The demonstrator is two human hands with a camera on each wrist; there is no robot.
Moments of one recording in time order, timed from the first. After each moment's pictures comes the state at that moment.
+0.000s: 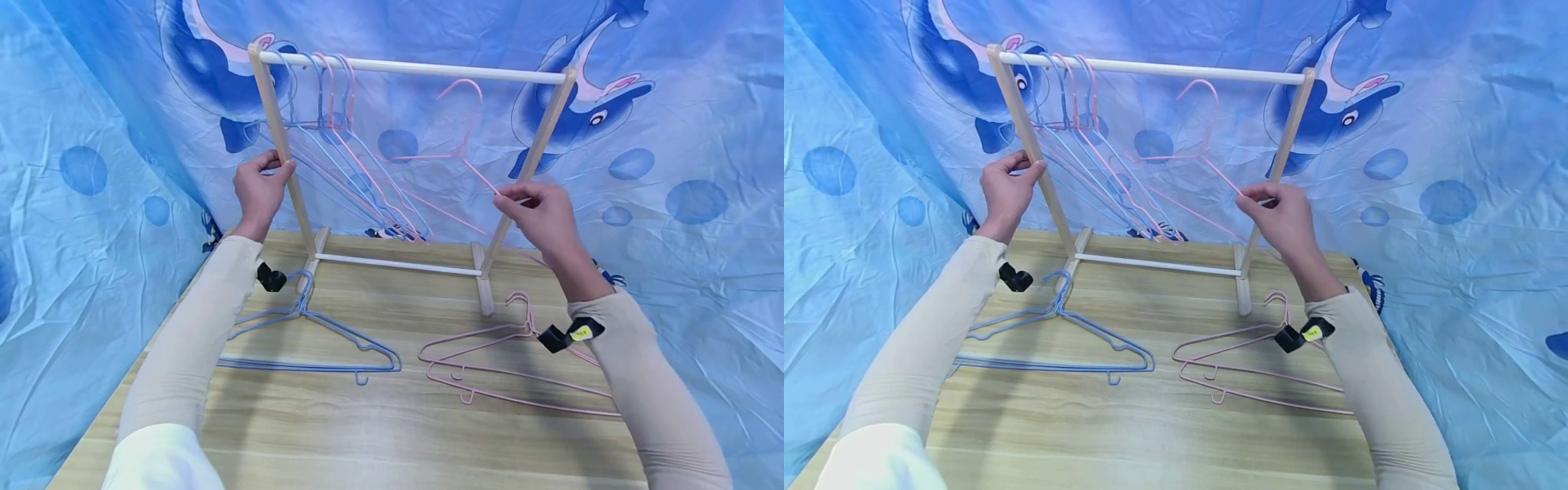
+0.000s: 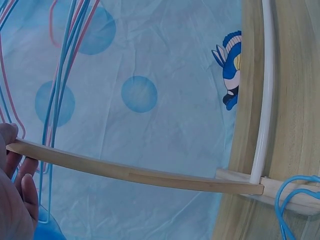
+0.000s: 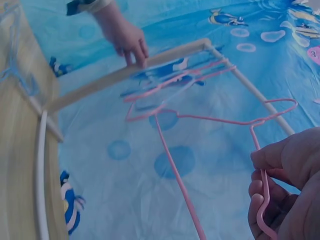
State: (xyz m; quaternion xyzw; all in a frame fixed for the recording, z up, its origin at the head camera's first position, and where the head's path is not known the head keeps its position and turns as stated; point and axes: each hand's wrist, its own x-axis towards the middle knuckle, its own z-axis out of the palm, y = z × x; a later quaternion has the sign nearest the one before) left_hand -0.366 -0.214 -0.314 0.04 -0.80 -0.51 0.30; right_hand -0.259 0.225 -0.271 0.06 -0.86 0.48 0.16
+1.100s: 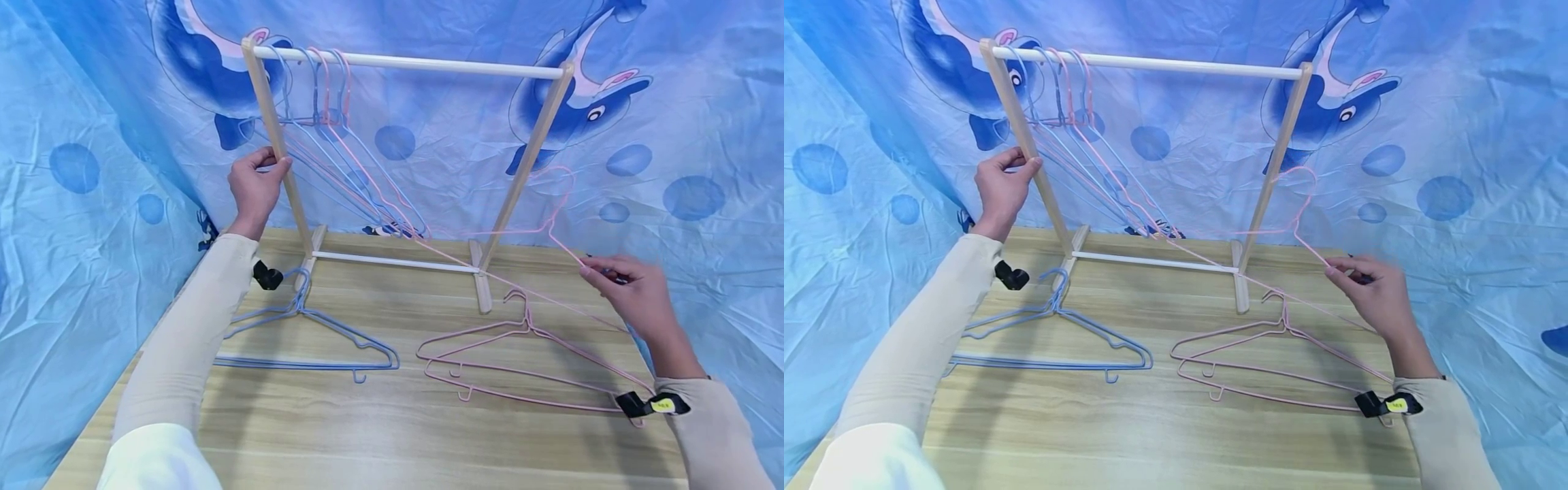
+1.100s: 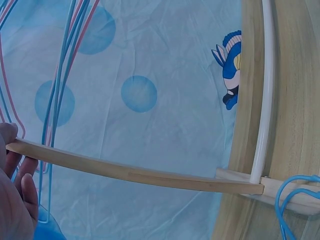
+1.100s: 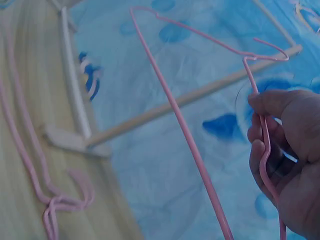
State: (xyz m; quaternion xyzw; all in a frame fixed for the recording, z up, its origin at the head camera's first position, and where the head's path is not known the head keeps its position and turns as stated) left_hand -0.363 -0.214 -0.314 0.04 -0.80 -0.52 0.29; right_hand -0.200 0.374 -0.363 0.10 -0.88 0.41 0.23
